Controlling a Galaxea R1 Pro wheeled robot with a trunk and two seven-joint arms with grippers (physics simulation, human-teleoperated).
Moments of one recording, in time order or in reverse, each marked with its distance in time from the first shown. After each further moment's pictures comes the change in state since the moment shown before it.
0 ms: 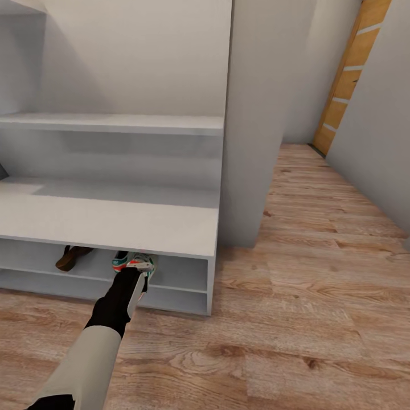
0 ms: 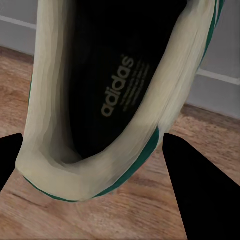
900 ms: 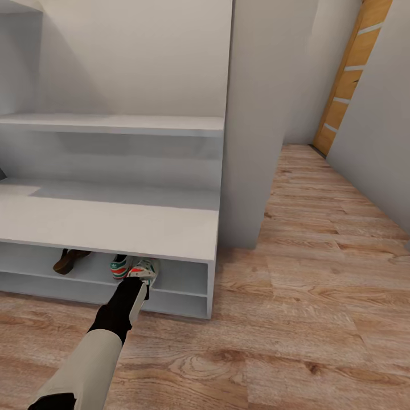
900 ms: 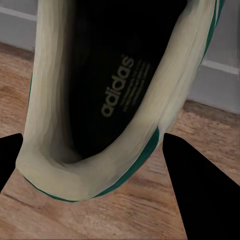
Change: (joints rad) left arm 0.007 0.003 0.004 0.114 0.002 -0.098 0.000; right arm 0.000 -0.001 0.000 0.000 0.000 0.000 0.000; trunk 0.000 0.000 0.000
